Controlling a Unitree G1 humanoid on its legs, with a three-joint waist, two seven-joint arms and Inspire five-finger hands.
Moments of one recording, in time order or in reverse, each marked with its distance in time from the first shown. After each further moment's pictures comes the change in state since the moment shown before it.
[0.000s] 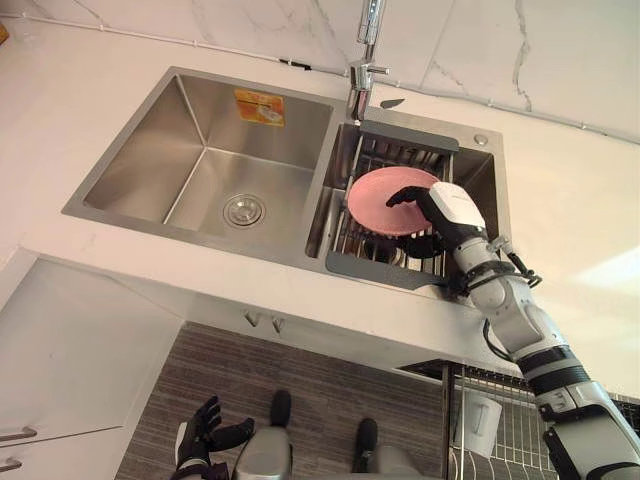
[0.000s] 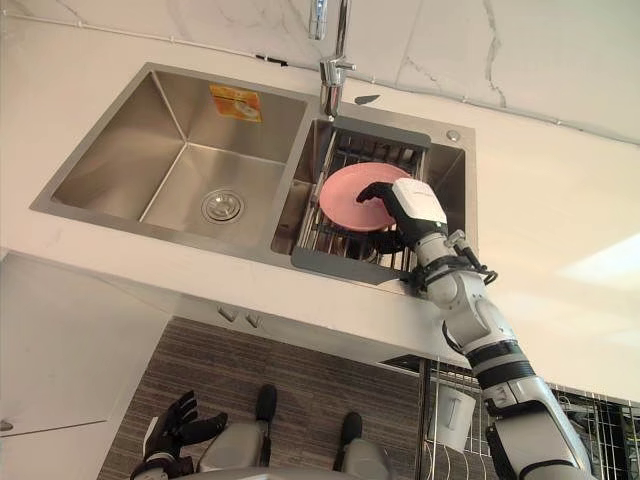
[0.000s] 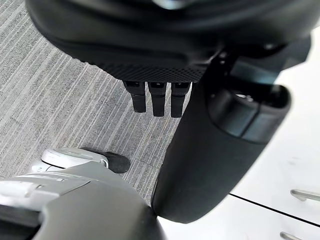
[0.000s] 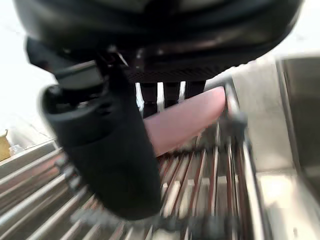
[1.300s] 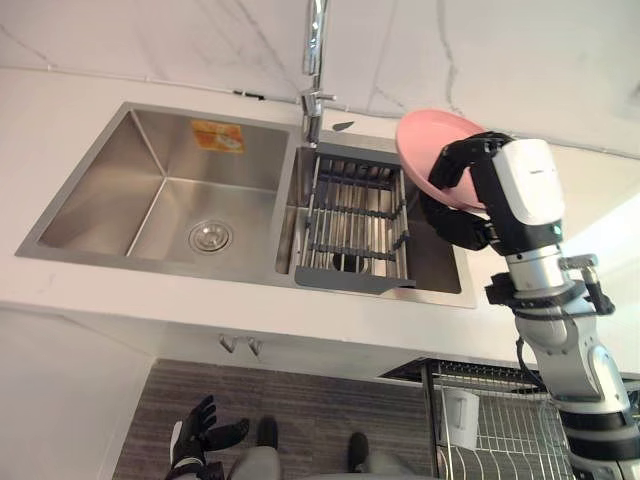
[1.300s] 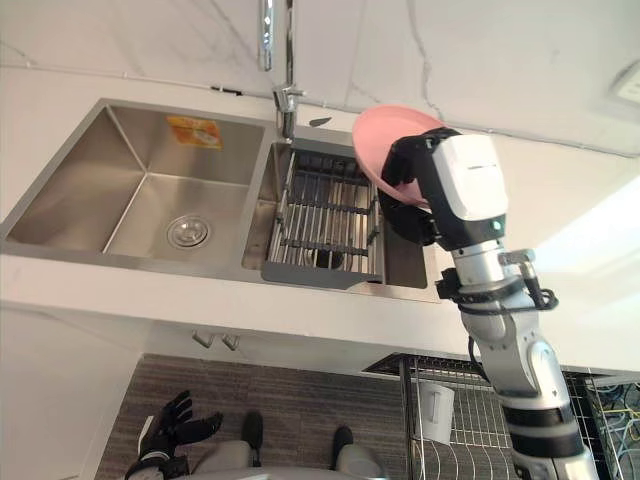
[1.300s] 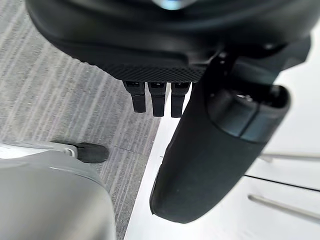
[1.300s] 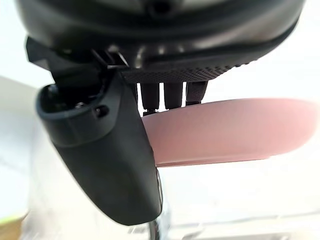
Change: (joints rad) left arm -0.002 0.021 0.005 0.014 0.012 0.001 -0.002; right arm 0.440 0.065 -0.342 -0.666 -0.089 -0.098 -0.132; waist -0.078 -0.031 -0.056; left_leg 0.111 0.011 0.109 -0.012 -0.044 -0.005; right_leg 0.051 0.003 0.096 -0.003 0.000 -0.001
